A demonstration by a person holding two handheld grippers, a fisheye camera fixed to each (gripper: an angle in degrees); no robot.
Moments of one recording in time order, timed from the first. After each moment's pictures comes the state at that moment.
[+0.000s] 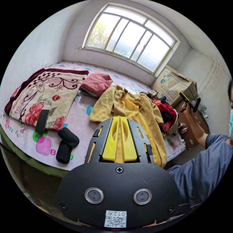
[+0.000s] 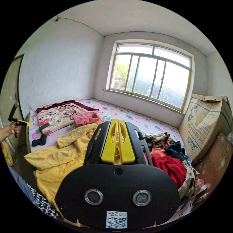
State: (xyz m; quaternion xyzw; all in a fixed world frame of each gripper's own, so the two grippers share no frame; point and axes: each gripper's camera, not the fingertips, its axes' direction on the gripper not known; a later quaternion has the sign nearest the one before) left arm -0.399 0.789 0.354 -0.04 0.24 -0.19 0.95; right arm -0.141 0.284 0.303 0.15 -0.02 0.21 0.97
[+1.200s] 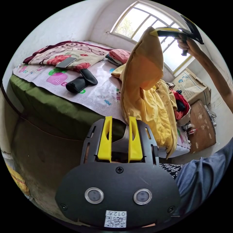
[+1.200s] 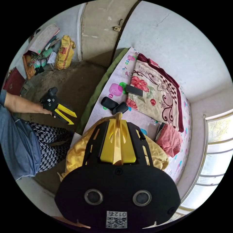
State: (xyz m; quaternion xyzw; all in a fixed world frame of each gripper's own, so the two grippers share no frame) left arm -0.430 1.001 0.341 -0.08 0.21 -0.30 0.93; right arm -0.574 -0.084 0.172 -0.01 -0.25 -0.33 0.91
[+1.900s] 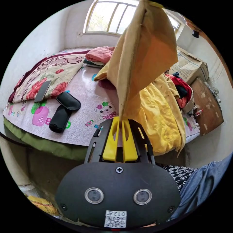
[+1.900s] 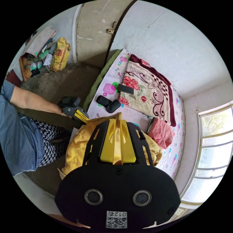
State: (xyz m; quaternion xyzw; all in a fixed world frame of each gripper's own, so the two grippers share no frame) left arm -0.465 0.913 0.373 -0.09 0.18 -0.19 0.96; right arm -0.498 -0.051 0.095 0.01 -0.20 -0.33 0.92
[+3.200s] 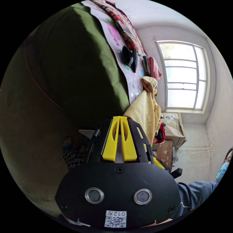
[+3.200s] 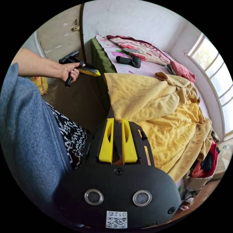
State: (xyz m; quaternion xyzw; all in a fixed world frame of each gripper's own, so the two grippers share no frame) left arm -0.588 1.183 0.435 -0.11 0.33 -0.58 0.73; right arm -0.699 0.343 0.146 -0.11 -0.25 -0.01 0.96
